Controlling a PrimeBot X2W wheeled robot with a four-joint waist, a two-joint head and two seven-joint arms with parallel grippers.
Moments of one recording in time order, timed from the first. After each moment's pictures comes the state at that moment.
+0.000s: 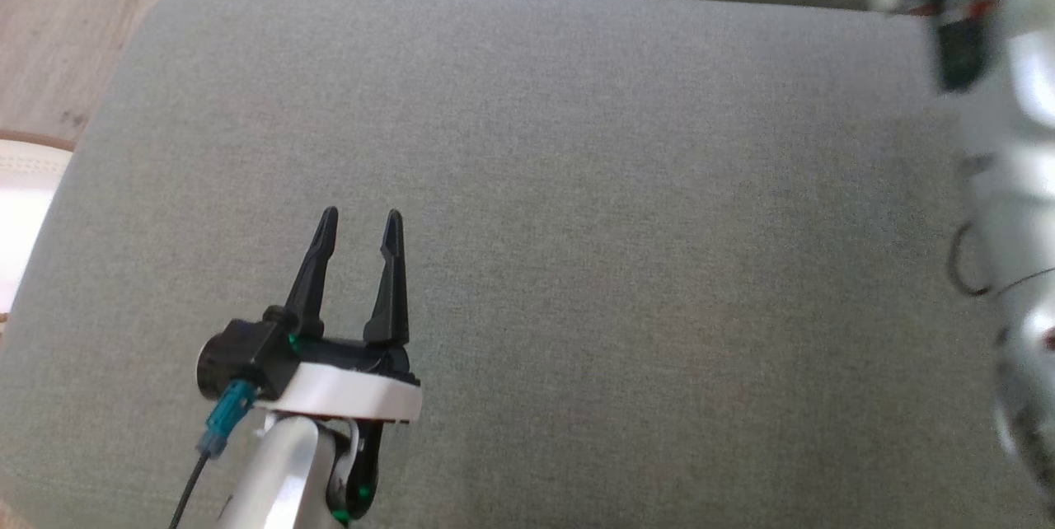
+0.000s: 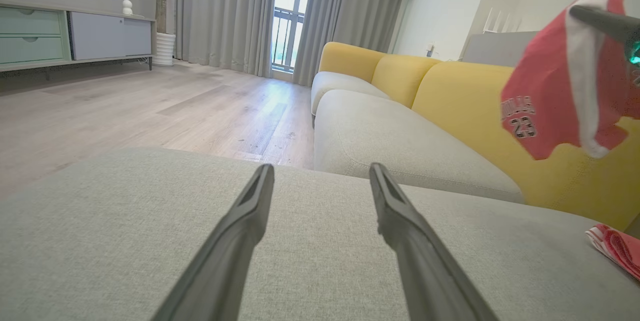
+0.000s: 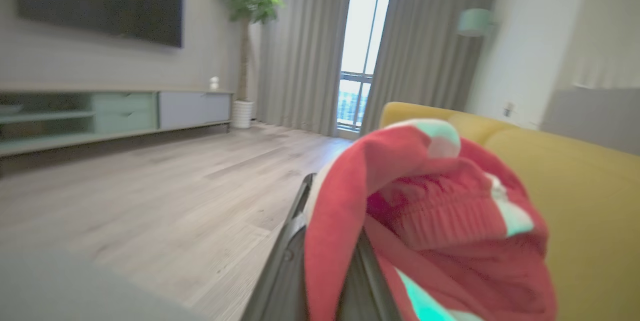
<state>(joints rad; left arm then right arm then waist) -0.21 0.05 -0.27 0.26 -0.33 -0.06 -0.25 -1.11 -0.20 0.16 0.97 0.07 0.13 -0.22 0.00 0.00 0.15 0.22</state>
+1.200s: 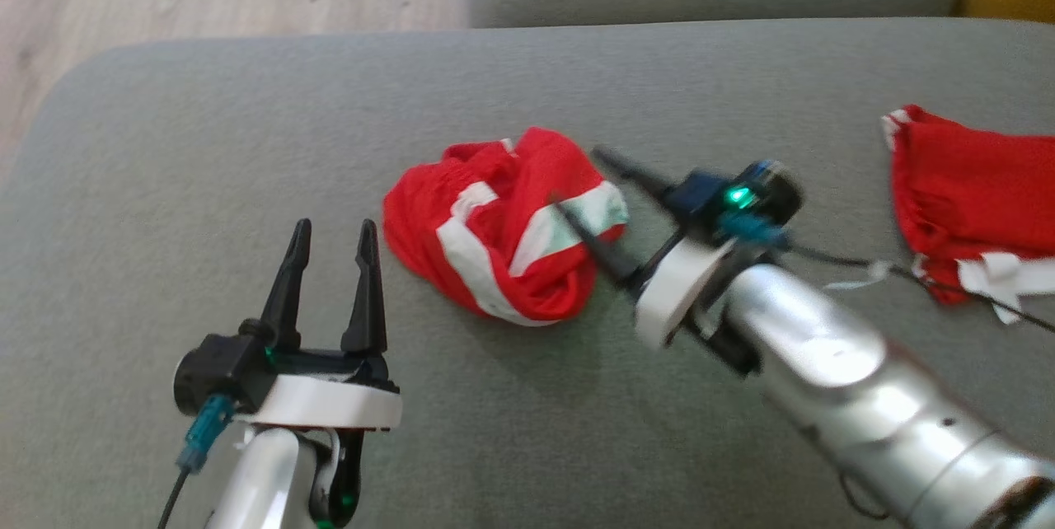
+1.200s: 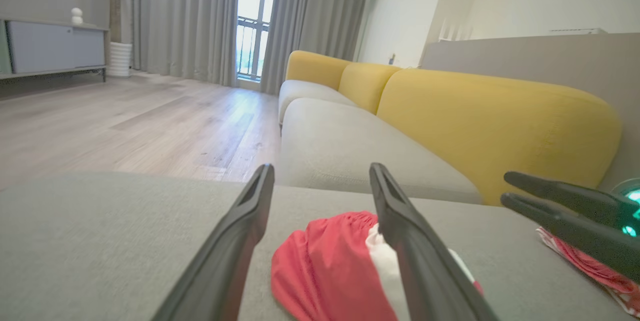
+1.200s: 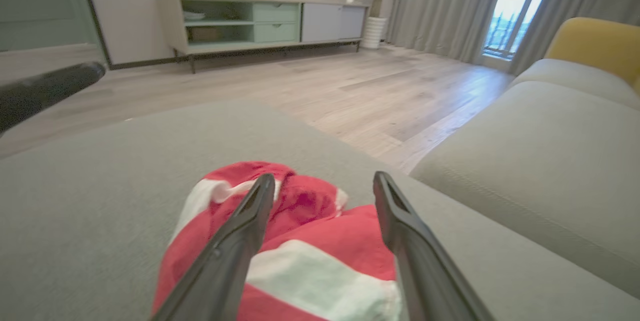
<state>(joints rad) -0.18 0.05 -0.22 0.25 -0.31 -0.07 -0.25 -0.73 -0.17 0.97 0.72 0.46 0.13 -0.23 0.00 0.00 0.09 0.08</state>
